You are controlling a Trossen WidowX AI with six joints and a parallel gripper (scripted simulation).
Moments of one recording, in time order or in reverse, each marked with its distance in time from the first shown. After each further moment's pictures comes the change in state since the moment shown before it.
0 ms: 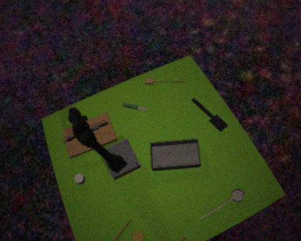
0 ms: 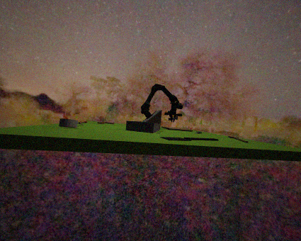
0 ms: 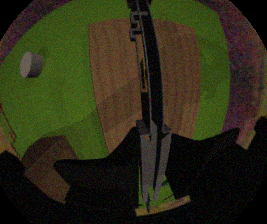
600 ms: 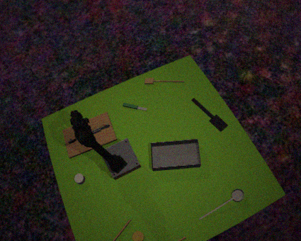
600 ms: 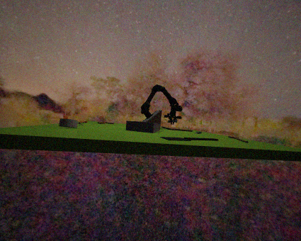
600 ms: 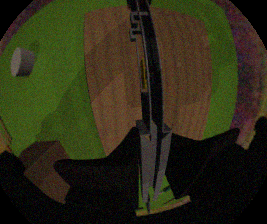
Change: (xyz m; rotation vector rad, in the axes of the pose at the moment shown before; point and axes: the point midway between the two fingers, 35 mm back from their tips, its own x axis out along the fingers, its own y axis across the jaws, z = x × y) arm 0.029 0.004 -0.002 0.000 0.000 0.001
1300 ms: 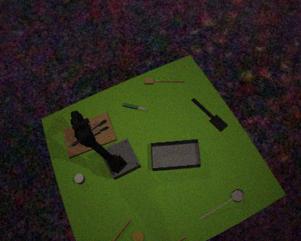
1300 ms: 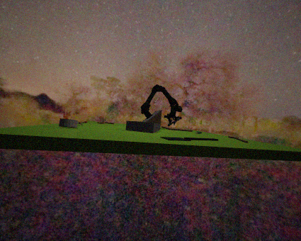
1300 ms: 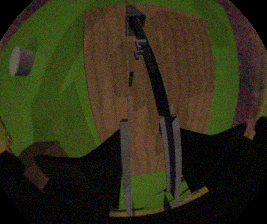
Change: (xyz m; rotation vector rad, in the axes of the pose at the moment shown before) arm 0.004 0.001 -0.001 0.001 0.002 0.004
